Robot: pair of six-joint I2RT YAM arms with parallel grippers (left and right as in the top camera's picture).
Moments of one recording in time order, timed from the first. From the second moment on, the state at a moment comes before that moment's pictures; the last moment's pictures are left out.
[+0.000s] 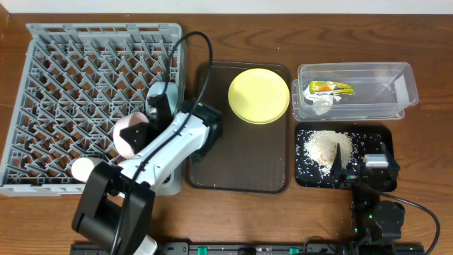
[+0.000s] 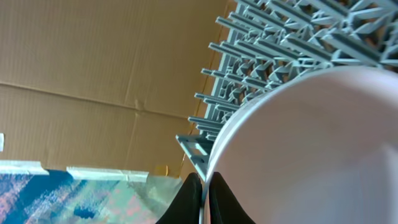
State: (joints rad) left arm -0.53 1.72 1.17 -1.70 -1.19 -1.12; right arm 0.02 0.01 0.01 -0.07 0.07 -0.14
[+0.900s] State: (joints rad) left arm -0.57 1.72 1.17 -1.70 -1.15 -1.11; right arm 0.02 0.01 0.01 -0.07 0.07 -0.14
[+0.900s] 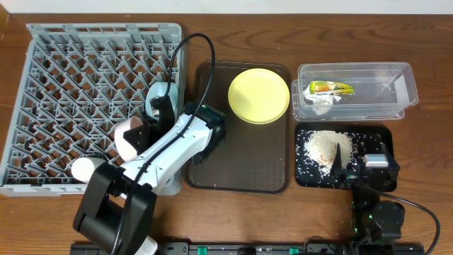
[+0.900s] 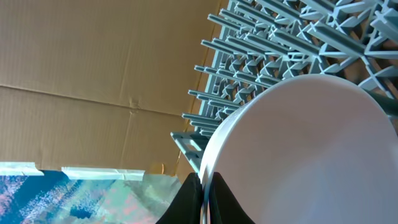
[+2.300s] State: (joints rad) left arm -0.65 1.65 1.21 -1.50 -0.77 -0.94; right arm 0.02 0.01 0.01 -0.07 0.07 -0.14
